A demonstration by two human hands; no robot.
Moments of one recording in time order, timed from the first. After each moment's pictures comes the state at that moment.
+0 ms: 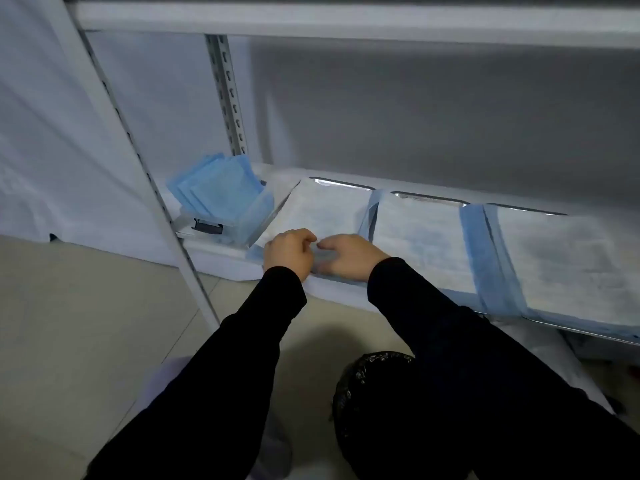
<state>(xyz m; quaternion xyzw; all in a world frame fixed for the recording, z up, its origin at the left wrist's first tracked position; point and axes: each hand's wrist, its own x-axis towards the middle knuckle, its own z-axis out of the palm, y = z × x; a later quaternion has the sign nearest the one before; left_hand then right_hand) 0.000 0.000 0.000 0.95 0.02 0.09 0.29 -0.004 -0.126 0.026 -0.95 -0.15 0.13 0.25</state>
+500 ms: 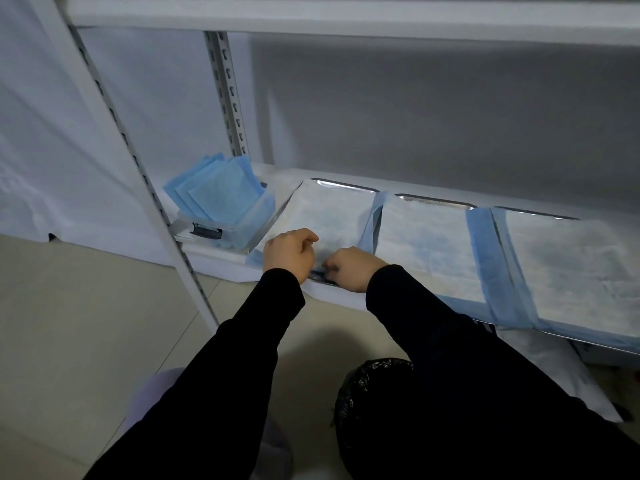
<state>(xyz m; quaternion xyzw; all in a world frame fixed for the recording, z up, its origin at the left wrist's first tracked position) 0.015 0.006 -0.003 0.94 0.02 0.09 0.33 0.013 -0.121 0.012 -0.96 -0.16 0.17 0.15</state>
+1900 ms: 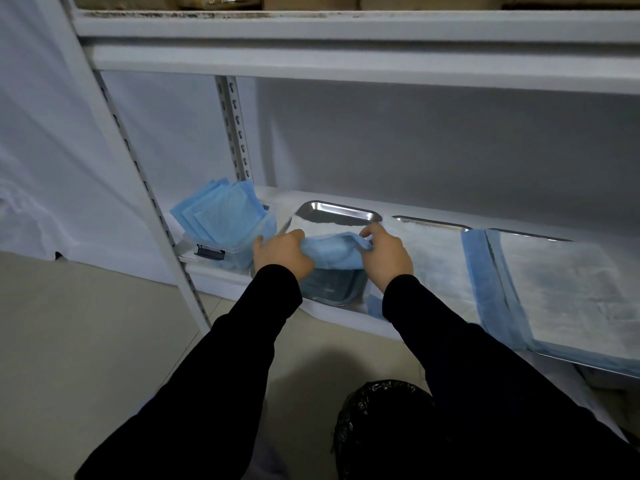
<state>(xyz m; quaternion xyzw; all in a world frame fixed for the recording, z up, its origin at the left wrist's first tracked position) 0.023 0.007 0.040 0.99 0.04 0.07 0.12 0.022 -0.154 0.034 -0.94 0.03 -0.07 0.35</state>
